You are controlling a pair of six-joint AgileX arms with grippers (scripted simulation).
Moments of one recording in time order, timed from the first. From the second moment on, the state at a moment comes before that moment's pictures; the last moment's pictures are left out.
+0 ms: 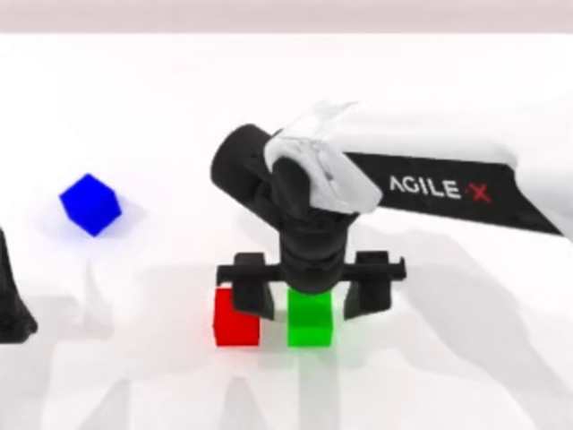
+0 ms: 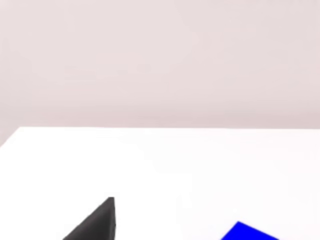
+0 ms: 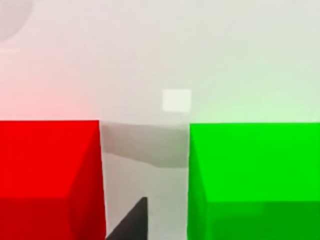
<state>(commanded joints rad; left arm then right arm) 0.00 0.00 0.00 0.00 0.00 0.00 0.83 2.19 1.63 -0.99 0.03 0.85</state>
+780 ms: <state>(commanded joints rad) 0.00 0.00 0.00 0.00 0.00 0.00 0.84 2.16 1.71 -1.09 0.02 0.85</state>
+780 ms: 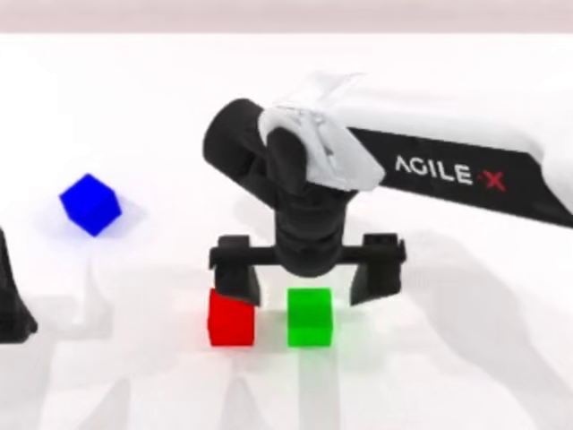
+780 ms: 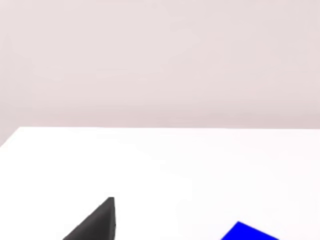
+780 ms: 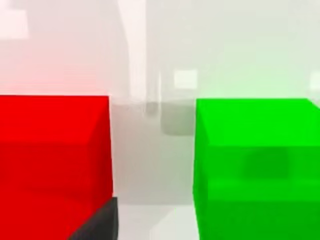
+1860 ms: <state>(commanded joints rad) -0.02 0.35 0.33 -0.22 0.00 0.10 0.70 1.79 1.53 -1.04 0.06 0.70</state>
